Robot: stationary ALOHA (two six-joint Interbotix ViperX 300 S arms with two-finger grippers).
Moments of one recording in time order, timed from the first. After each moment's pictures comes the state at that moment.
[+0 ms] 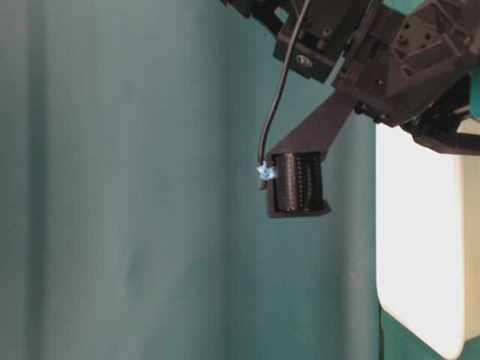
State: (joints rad) left arm -0.03 -0.44 0.91 -0.03 0.38 0.00; right arm 0.11 0.24 0.50 -0.02 0.25 0.30
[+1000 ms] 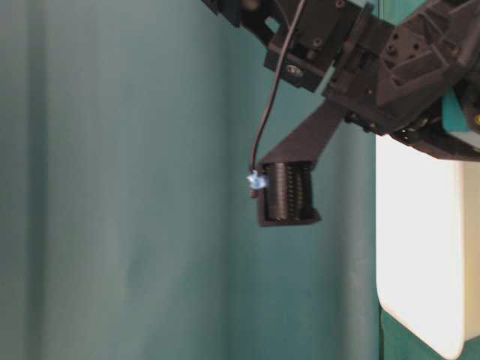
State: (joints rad) left arm -0.03 -0.44 0.91 -0.03 0.39 0.00; right arm 0.10 0.22 0.48 -0.04 0.29 0.30
